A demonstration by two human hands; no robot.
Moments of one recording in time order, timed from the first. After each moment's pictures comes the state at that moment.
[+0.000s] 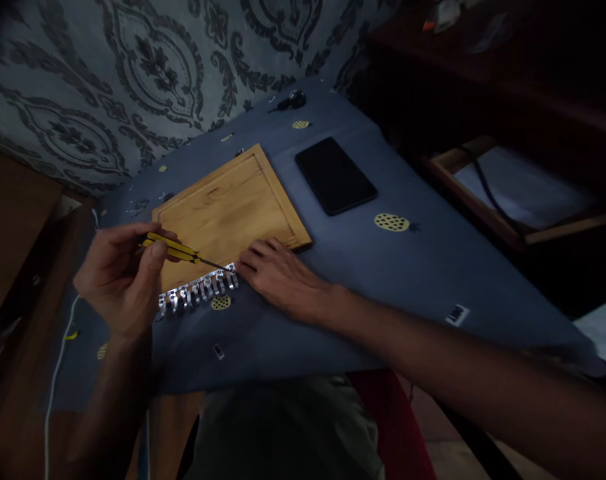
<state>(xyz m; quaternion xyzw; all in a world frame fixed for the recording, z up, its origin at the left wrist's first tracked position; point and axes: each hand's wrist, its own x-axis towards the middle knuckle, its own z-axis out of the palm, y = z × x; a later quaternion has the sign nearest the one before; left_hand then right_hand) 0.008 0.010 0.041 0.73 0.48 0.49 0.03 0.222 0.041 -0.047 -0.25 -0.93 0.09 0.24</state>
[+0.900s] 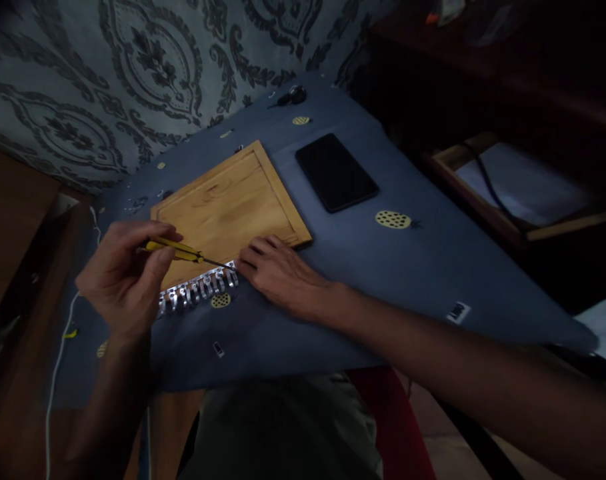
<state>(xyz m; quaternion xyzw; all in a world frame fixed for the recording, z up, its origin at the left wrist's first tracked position) 0.012 0.009 0.049 0.78 0.44 0.45 0.00 0.223 0.041 -0.045 -0.25 -0.94 0.10 0.24</state>
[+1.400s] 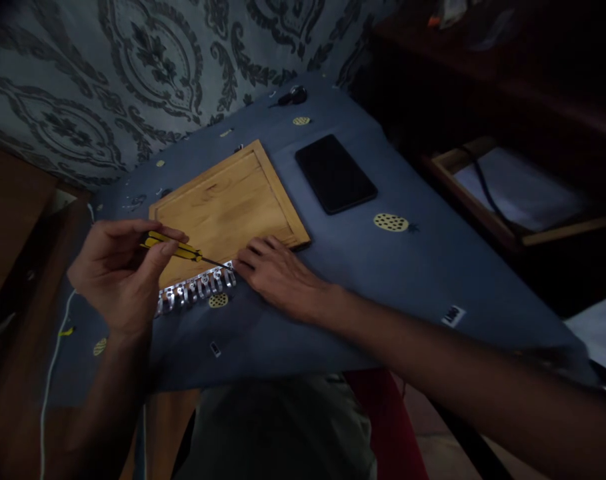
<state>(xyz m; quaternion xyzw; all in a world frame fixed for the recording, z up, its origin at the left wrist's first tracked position) 0.023 0.010 0.044 0.70 0.48 0.52 0.08 0.222 0.040 -0.048 -0.25 -0.93 0.08 0.24</state>
